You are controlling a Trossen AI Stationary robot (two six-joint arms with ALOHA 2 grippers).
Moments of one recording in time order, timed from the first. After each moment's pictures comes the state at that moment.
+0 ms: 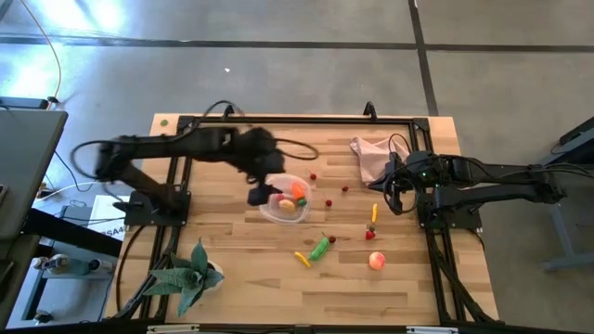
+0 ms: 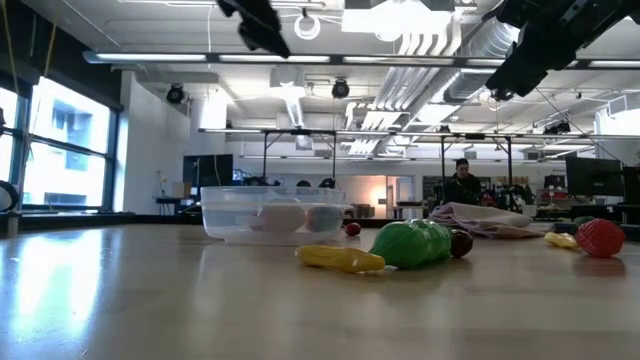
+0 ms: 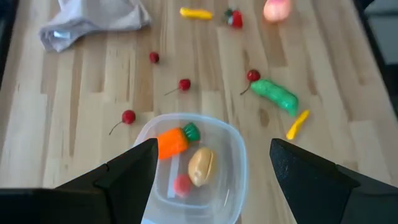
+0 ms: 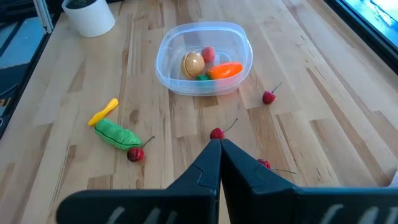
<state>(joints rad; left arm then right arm) 0.23 1.46 1.42 -0.84 0.14 0.13 -0.08 0.67 0.62 -0.54 -0.03 0.11</state>
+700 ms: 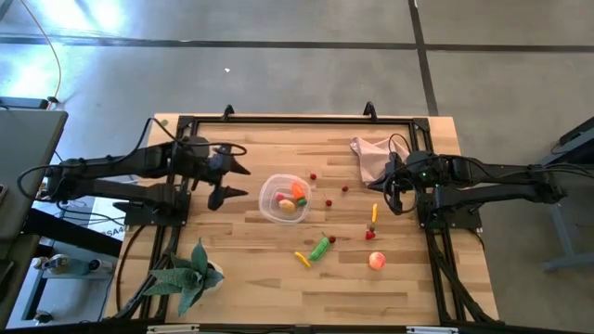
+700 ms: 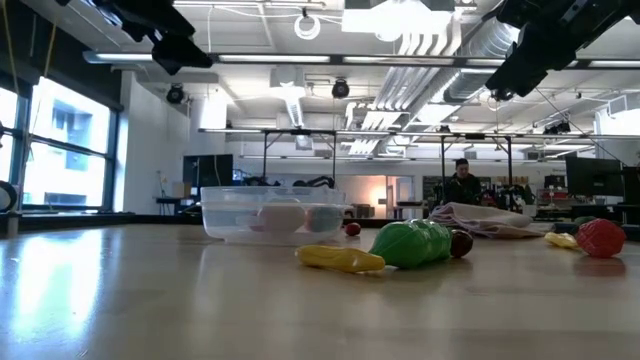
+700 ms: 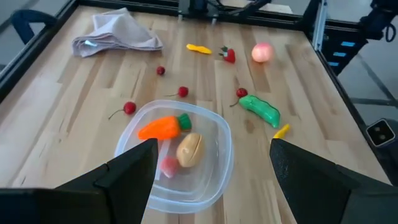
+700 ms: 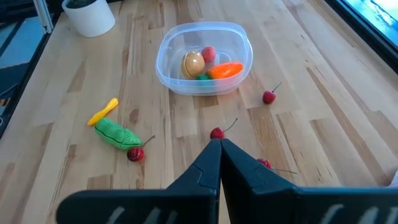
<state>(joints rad) 0.29 0.81 0.75 -0.49 0.21 -0.01 -0.08 0.67 0.62 -0.54 -0.03 0.11</state>
